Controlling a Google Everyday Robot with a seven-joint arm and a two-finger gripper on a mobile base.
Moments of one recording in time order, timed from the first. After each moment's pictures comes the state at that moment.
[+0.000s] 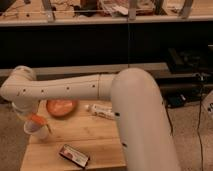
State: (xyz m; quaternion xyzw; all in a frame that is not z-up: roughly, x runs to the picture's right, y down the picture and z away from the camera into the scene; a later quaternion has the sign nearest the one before) arm -0.374 0.109 0.681 0.10 -0.31 -0.92 0.21
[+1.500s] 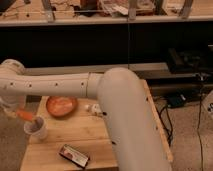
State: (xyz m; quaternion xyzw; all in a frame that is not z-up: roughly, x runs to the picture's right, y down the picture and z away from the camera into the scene) arm -0.427 0.090 0.670 0.14 -0.32 -0.92 0.19
